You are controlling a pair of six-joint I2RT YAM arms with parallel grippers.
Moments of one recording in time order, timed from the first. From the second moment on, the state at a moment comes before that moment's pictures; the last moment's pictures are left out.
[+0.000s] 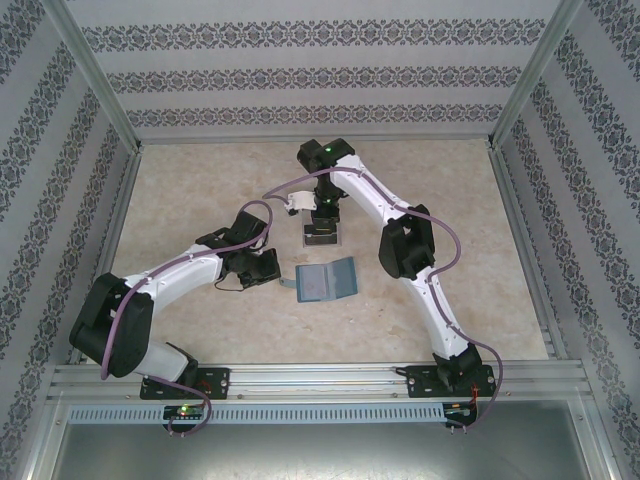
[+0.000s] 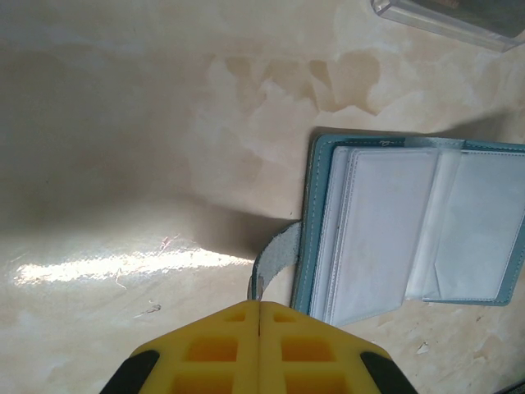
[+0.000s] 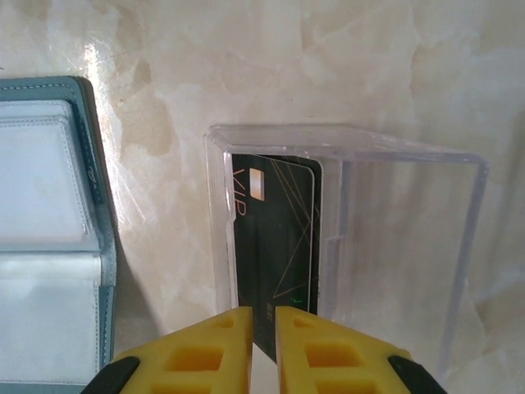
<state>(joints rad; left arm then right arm) -0.47 1.45 0.83 -0.53 0.29 -0.77 0.57 2.49 2.45 -1.50 -0.16 -0.99</state>
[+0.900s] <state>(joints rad) -0.47 1.52 0.88 -0.52 0.34 -0.76 0.57 2.19 2.00 -1.14 -0.23 -0.36</state>
